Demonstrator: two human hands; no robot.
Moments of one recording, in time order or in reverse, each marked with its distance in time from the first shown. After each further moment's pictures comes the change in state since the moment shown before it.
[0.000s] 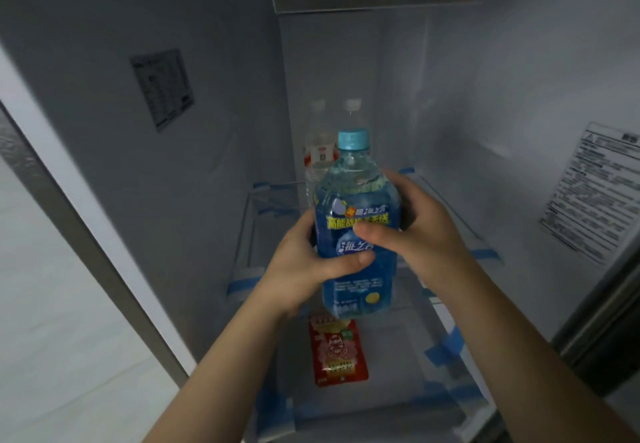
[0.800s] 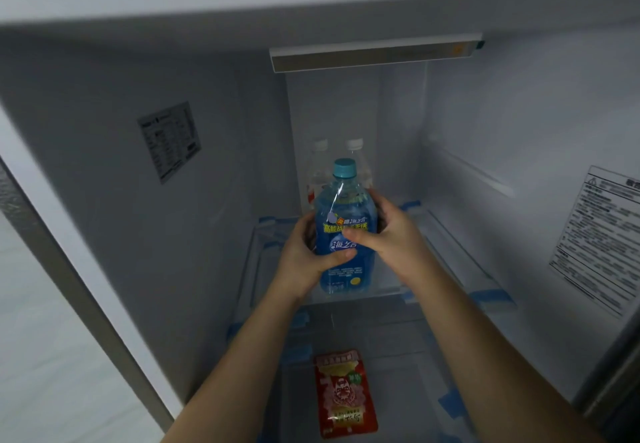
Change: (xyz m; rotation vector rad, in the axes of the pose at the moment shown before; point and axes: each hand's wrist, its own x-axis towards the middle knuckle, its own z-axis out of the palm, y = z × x) left_hand 0.086 -0.036 -0.018 0.007 0.197 0.068; right_hand 0.080 0.058 -0.010 -0.049 0.034 0.036
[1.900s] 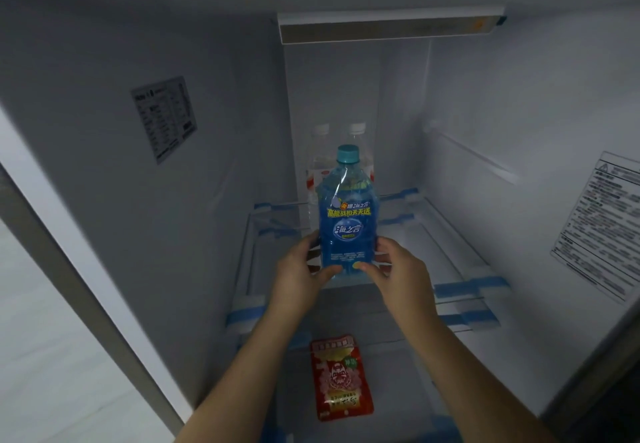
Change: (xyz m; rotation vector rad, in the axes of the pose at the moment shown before) left_hand -0.024 -0.039 -0.009 0.516 0.064 0.028; right_hand -0.057 0.064 0.016 -0.665 0.265 -0.057
